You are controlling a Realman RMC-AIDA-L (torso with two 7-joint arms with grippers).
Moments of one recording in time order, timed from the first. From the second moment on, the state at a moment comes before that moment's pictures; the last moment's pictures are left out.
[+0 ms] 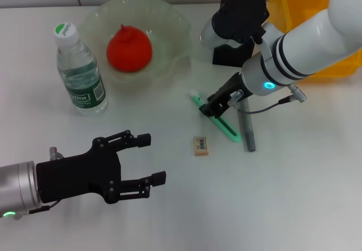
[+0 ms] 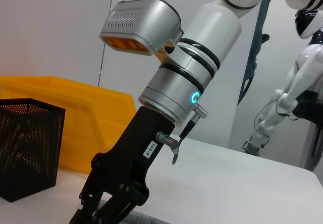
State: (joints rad) left arm -0.39 -2.06 0.78 0.36 1.87 1.65 -0.93; right arm 0.83 2.09 1.46 0.83 0.75 -0.96 2.56
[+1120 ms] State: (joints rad) left arm -0.39 -2.06 0.78 0.36 1.87 1.65 -0.93; right arm 0.84 2.09 1.46 0.83 0.75 -0.97 2.58
